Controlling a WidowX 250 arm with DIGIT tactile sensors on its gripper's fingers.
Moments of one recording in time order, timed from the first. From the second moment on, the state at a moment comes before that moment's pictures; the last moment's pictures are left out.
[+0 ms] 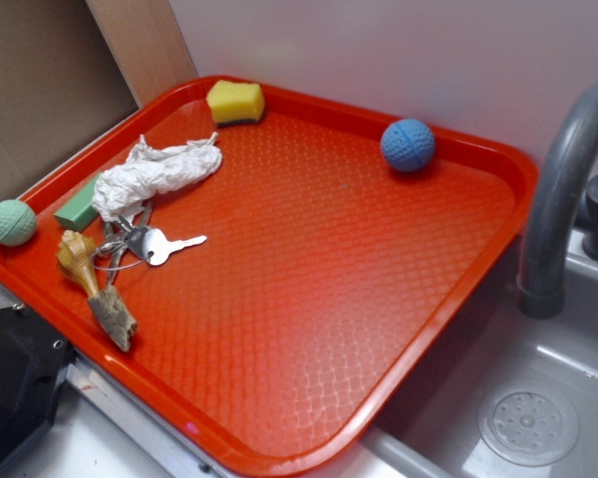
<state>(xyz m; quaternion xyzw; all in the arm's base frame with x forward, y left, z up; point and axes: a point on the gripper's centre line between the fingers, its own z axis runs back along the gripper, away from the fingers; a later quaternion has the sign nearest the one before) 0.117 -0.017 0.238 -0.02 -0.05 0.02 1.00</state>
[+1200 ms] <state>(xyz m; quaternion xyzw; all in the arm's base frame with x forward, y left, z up) 0.119 0.128 0.103 0.09 0.04 -0.15 0.98</state>
